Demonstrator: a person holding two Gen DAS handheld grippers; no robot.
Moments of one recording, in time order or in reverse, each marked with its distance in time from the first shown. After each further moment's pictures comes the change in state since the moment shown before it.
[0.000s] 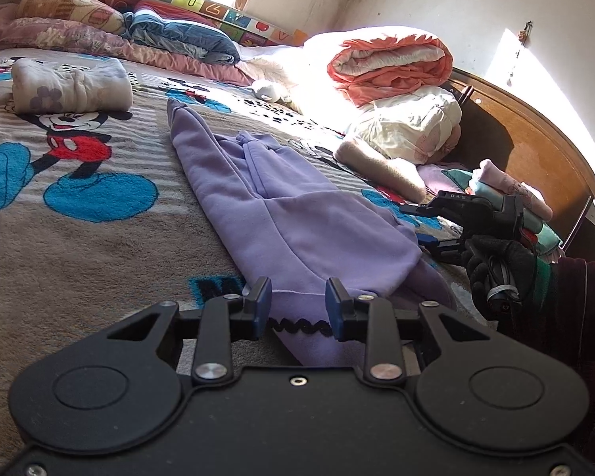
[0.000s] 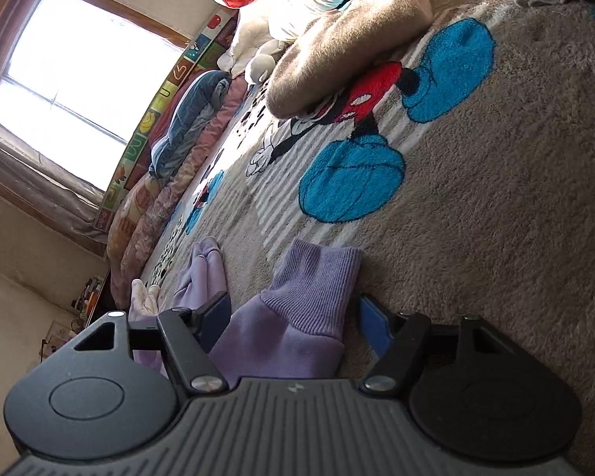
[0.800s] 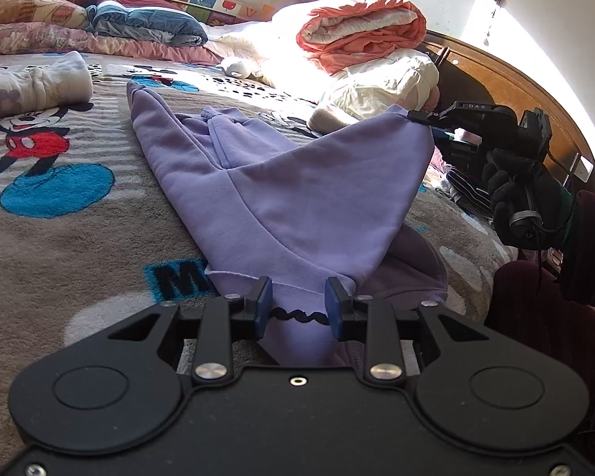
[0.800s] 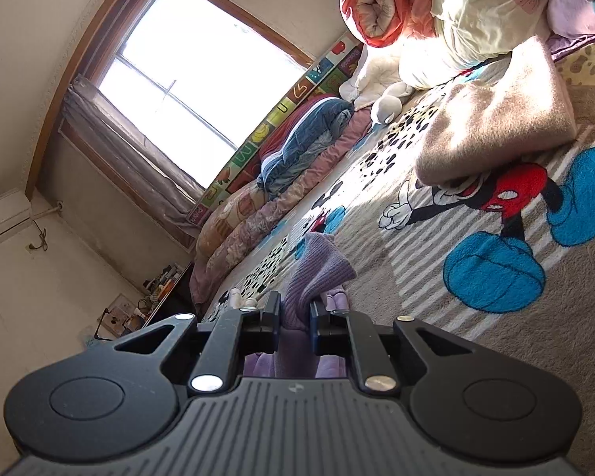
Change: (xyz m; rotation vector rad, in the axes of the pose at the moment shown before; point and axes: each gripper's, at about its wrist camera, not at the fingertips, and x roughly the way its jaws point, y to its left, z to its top) left arm 0.022 -0.015 -0.007 0.089 0.078 -0.036; right arm -0.048 0.069 0.034 -0.201 -0.075 0.242
